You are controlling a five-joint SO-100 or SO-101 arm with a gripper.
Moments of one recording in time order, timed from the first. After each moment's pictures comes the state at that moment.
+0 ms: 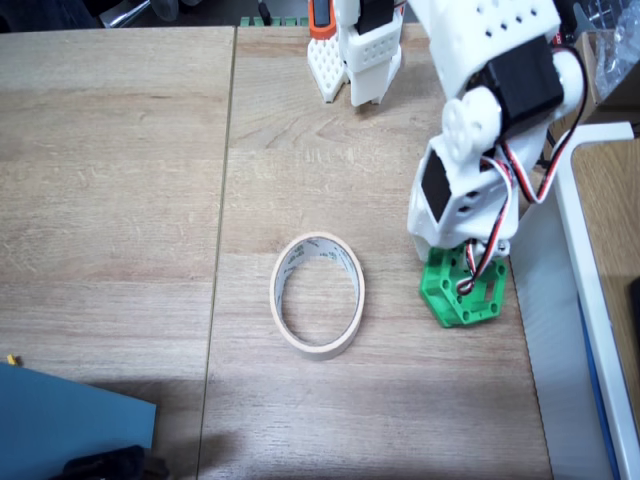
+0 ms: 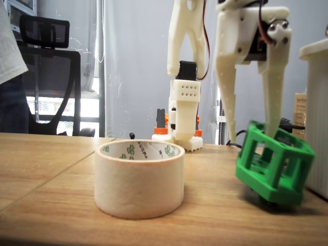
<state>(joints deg) -31.3 93.0 102.2 77.1 -68.4</state>
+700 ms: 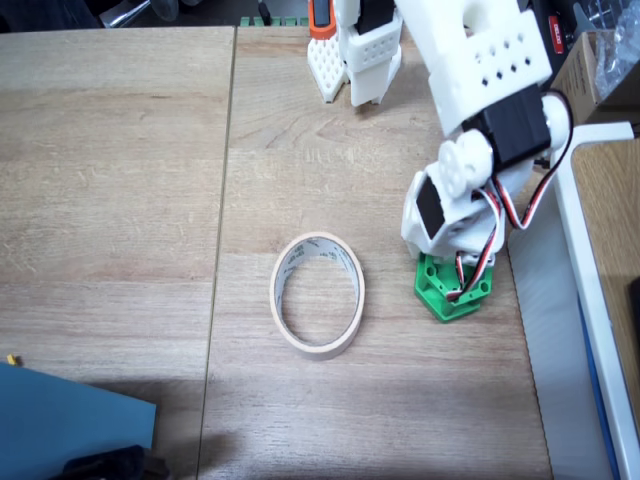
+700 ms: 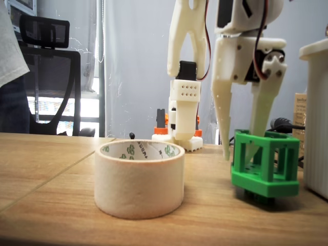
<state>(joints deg) -31.4 87.7 102.6 76.5 -68.3</state>
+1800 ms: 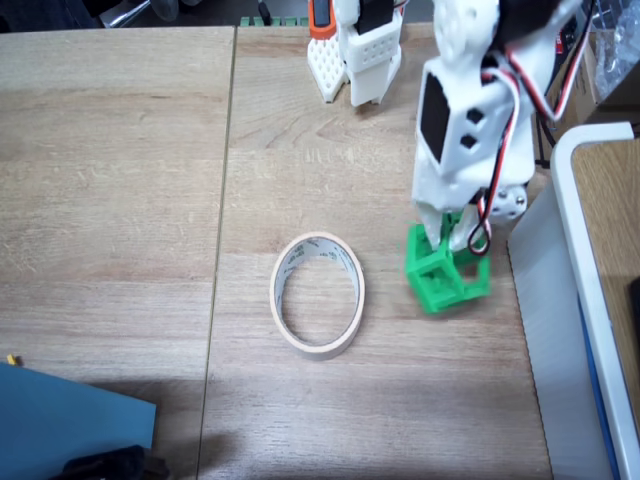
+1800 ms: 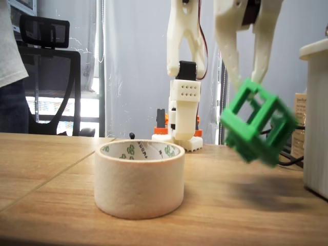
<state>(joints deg) -31.5 108.3 102.7 77.2 -68.6</state>
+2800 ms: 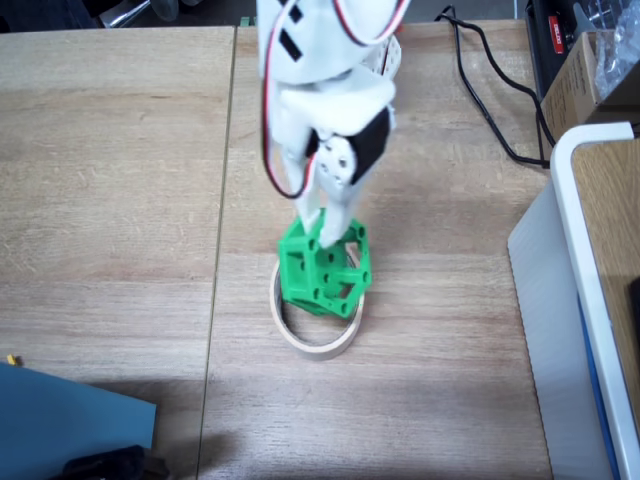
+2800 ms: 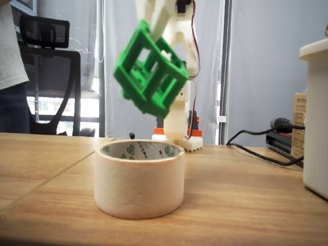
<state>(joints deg) 0.2 118.4 102.7 77.5 -68.6</state>
